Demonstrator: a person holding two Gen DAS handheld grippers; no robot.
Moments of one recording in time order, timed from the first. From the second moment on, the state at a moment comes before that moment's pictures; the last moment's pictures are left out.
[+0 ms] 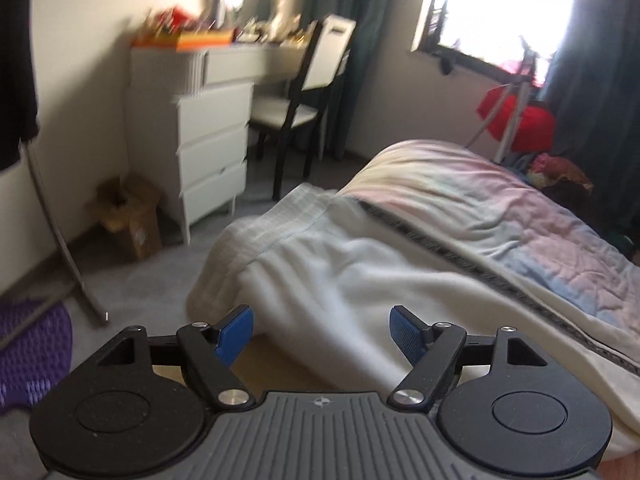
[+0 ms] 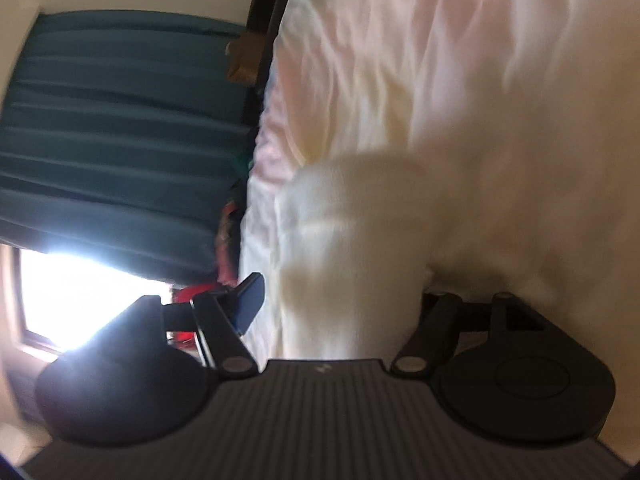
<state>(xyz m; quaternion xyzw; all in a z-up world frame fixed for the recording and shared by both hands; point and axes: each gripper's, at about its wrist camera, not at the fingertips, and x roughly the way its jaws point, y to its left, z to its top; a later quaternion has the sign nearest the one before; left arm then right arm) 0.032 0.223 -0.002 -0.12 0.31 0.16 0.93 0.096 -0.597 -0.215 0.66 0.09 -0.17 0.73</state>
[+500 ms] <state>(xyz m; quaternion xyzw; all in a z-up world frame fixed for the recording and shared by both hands) 0.122 0.020 -0.053 -0.09 0.29 -0.02 0.95 0.100 -0.604 -0.206 0.59 0.12 -0.18 0.78</state>
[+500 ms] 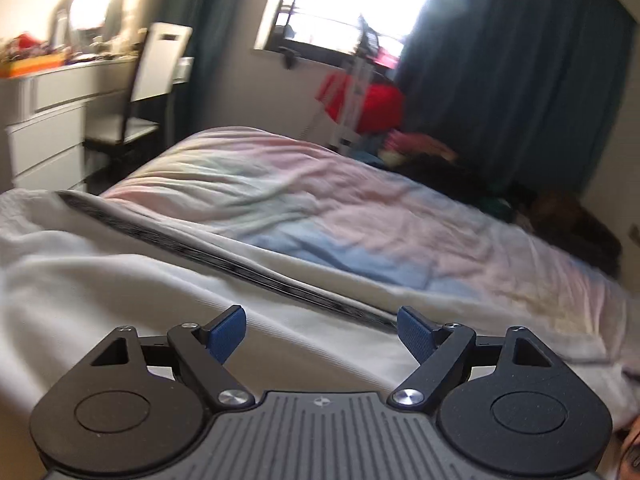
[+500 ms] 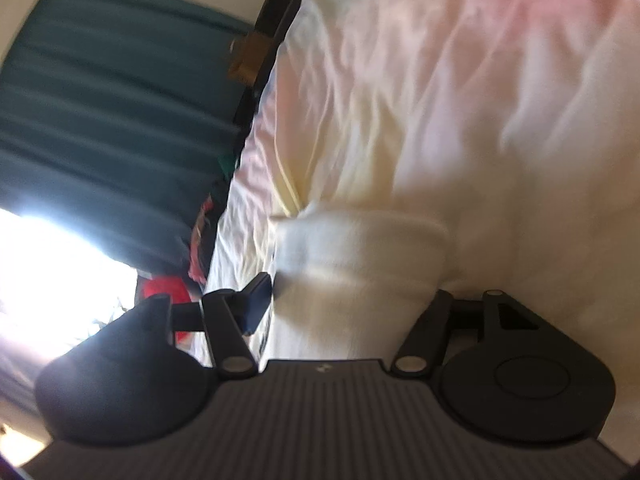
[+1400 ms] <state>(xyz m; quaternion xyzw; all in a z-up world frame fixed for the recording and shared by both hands) 0.125 0.005 -0.106 0.00 0.34 -0.03 0.94 0.109 -0.424 -0.041 0.09 0.05 -0.15 0.98</state>
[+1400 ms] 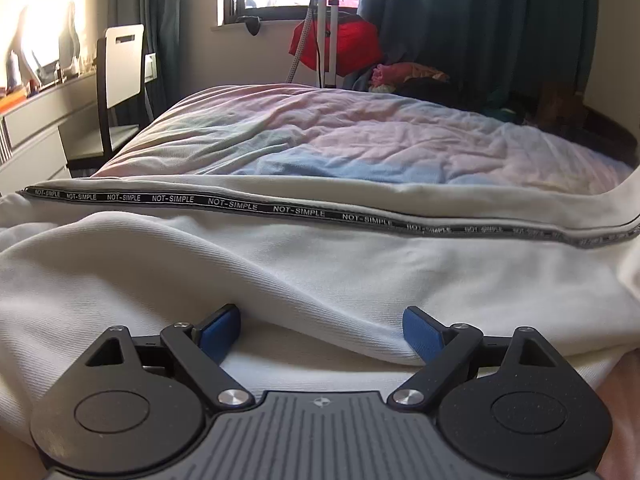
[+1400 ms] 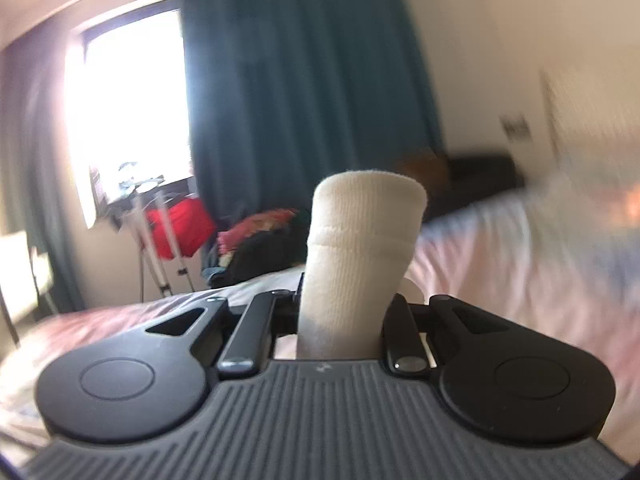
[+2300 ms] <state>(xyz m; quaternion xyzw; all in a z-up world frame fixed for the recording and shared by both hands) 0.124 0.074 -0.058 -0.15 0.29 -0.02 0.94 0.100 -0.151 -0.138 -0.26 0.19 0.19 0.93</state>
